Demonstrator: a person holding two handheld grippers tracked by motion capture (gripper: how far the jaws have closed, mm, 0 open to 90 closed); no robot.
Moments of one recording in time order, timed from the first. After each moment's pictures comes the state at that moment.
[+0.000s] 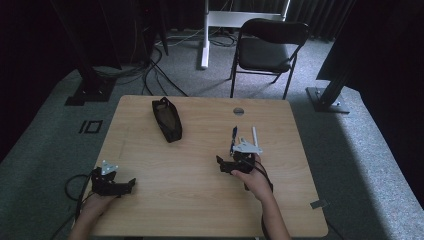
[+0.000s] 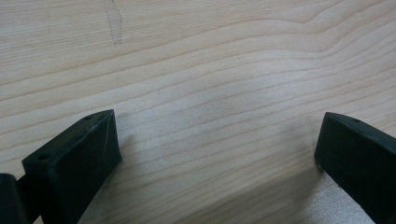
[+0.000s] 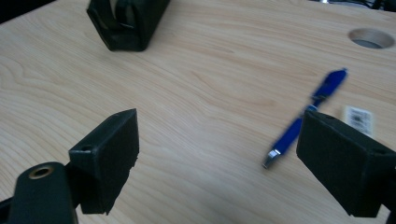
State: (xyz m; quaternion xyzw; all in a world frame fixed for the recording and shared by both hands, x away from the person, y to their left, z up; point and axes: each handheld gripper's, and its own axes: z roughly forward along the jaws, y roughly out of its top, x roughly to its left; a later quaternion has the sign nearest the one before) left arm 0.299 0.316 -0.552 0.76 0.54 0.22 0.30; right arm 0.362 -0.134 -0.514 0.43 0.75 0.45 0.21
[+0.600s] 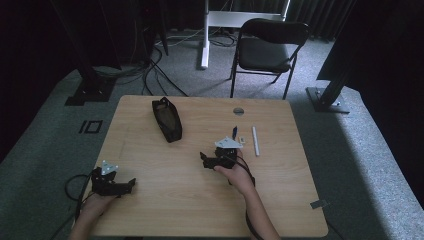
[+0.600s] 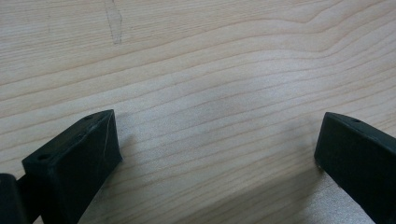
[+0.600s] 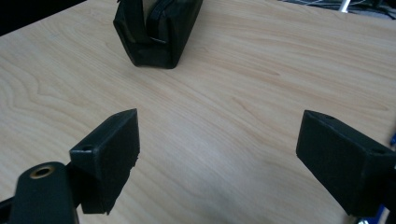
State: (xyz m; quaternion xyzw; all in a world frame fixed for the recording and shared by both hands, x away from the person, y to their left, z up) left arm 0.299 0.316 -0.552 0.76 0.54 0.22 0.30; right arm 0.380 -0.082 -0.520 0.41 0.76 0.46 0.21
